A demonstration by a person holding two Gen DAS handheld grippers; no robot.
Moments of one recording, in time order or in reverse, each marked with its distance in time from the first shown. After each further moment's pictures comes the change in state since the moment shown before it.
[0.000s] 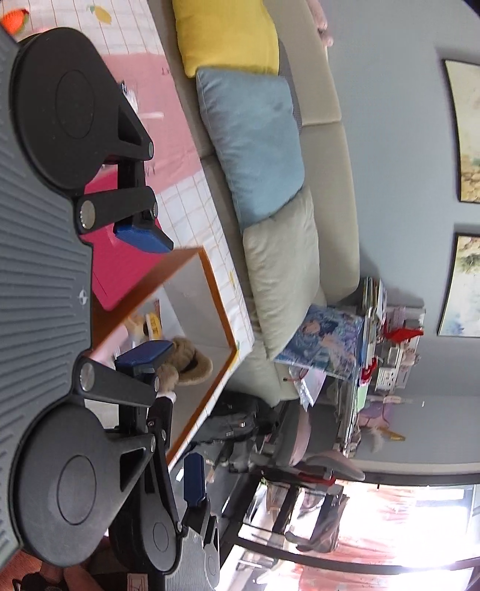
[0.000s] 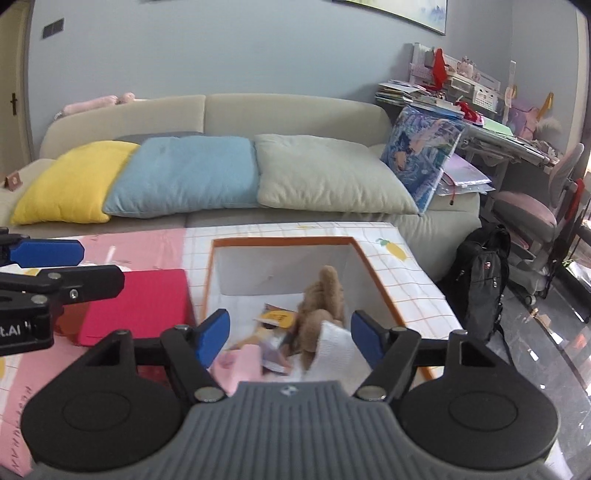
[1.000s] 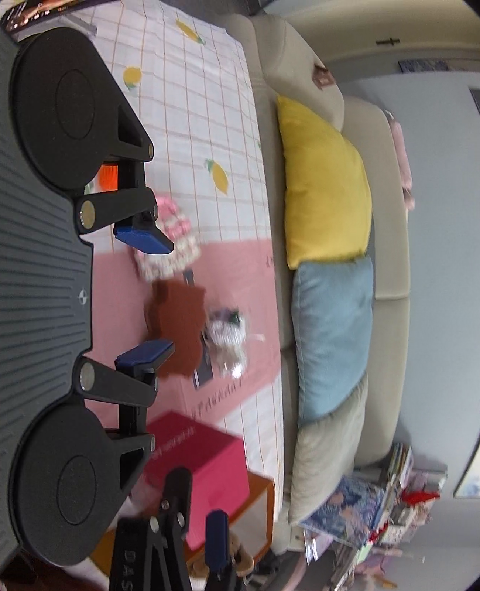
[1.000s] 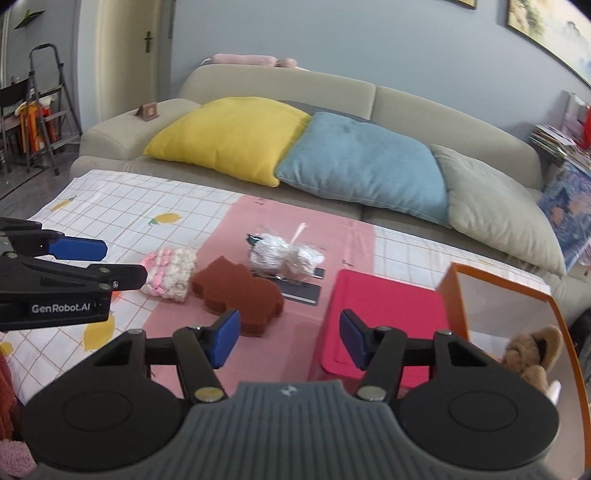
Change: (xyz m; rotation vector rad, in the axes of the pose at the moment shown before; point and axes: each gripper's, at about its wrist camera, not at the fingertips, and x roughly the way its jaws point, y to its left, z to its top) left arm -0.048 0.177 -0.094 -0.251 0.159 0.393; right arm 0.030 0.205 -0.004 -0.313 0.039 0.335
